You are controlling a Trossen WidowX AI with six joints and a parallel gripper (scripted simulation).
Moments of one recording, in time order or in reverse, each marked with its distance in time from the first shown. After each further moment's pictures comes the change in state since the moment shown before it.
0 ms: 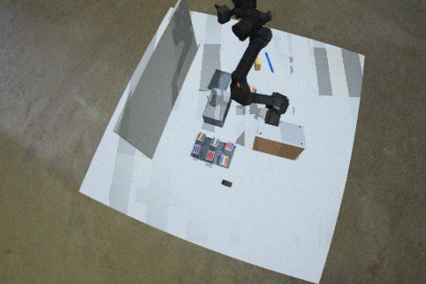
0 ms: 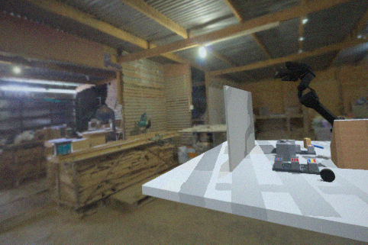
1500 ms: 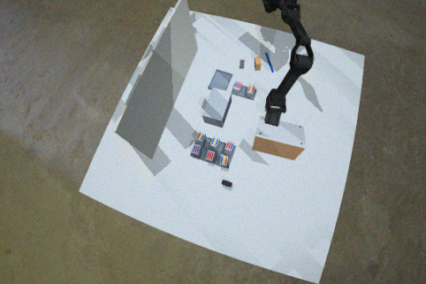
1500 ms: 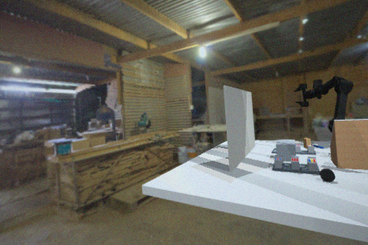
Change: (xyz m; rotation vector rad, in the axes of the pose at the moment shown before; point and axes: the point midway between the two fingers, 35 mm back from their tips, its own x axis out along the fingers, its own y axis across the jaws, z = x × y) arm 0.060 -0.312 -0.051 1.427 -0.293 0.013
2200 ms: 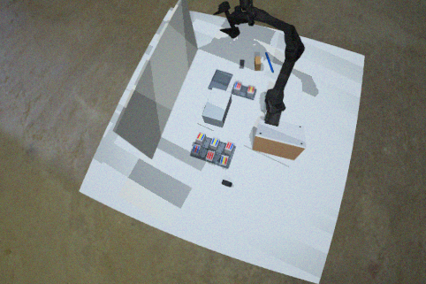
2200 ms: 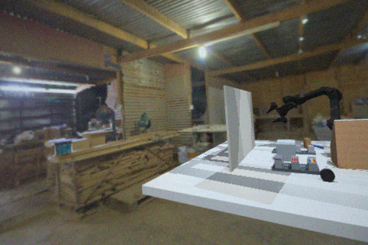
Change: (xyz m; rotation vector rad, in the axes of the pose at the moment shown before) arm 0.074 -0.158 -0.211 0.113 0.517 -0.566
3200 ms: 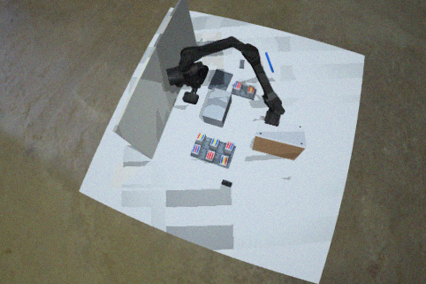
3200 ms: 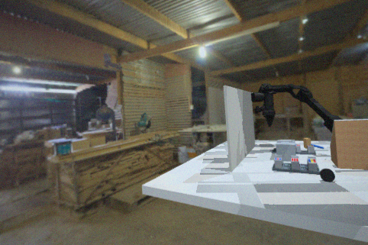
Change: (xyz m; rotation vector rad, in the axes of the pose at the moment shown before) arm -0.019 -0.161 -0.371 -1.768 0.762 -0.940
